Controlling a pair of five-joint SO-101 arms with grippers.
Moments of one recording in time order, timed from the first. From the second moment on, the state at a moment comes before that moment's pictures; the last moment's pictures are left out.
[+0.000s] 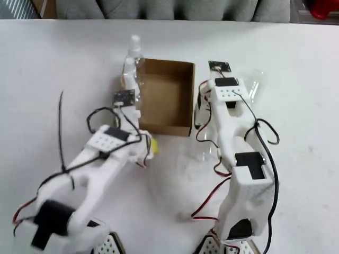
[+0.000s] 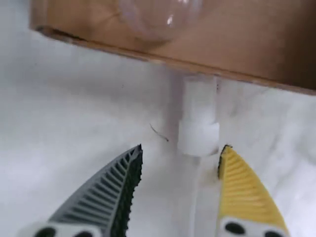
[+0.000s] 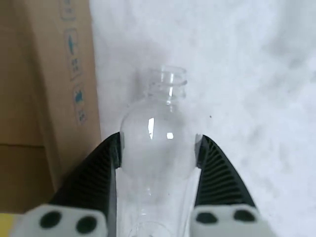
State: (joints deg) left arm 16.5 -11.3 48.8 48.2 31.5; right arm -7.5 21.7 -0.1 72.6 -5.9
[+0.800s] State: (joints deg) left arm 18.2 0.0 43.0 44.4 37.3; right arm -7.4 21.6 1.4 71.7 -3.3
